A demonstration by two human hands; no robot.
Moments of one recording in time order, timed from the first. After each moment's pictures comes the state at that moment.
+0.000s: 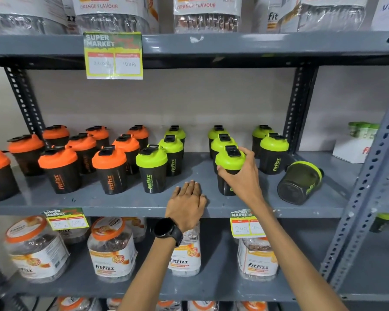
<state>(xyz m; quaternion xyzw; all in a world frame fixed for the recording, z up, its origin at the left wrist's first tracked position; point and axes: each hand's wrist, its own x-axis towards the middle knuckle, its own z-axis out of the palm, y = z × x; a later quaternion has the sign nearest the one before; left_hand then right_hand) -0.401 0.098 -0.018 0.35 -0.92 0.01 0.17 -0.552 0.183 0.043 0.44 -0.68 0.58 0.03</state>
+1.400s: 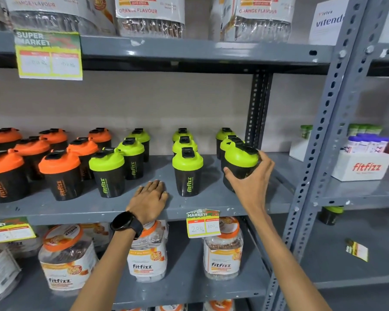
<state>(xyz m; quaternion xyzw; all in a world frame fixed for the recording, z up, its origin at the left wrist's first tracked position) -0.425 0.085 -0.011 0.37 -0.92 -0.05 0.14 -0.633 0.265 0.032 0.32 -0.68 0.63 0.19</state>
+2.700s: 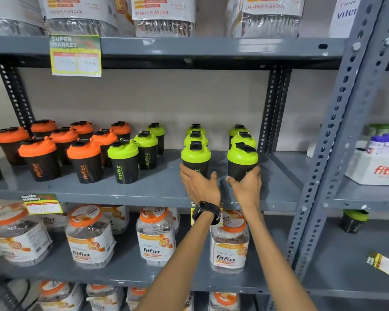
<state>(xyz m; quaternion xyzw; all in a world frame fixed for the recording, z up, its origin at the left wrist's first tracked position) -0.550 0.199 0.016 0.52 -0.58 -0.33 0.54 -0.632 0.253 0.015 0.30 -0.76 0.58 0.02</state>
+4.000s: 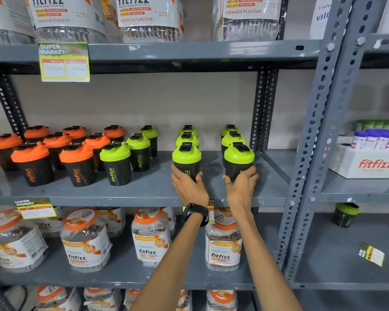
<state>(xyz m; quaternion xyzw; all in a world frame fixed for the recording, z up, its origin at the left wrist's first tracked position) -0.546 0.198 0.003 0.49 -0.58 -0.31 0.57 -0.629 0.259 0.006 0.27 -0.78 0.56 0.09</state>
